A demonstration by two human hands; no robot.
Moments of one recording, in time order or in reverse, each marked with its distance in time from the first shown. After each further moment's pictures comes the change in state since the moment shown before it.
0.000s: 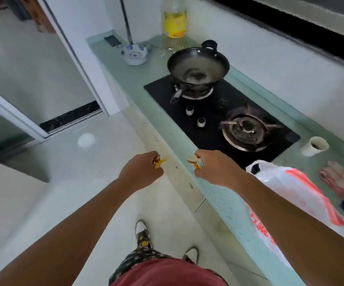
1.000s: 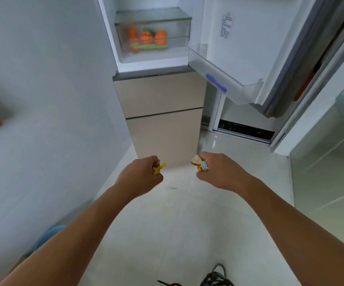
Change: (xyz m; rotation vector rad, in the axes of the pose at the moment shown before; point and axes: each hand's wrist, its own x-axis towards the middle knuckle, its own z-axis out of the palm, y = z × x) left_hand -0.436 -0.497 -0.183 -0.150 0.576 -0.765; right_hand -0.014 -0.645 0.270 -0.254 -0.244 -0.937
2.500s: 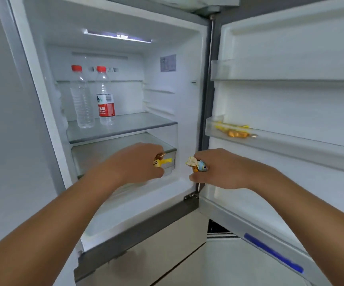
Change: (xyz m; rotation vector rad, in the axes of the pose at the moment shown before) left_hand 0.537 0.006 -0.355 0.305 0.140 0.718; right_hand 0.431 -0.140 -0.304 -0.097 0.332 0.091
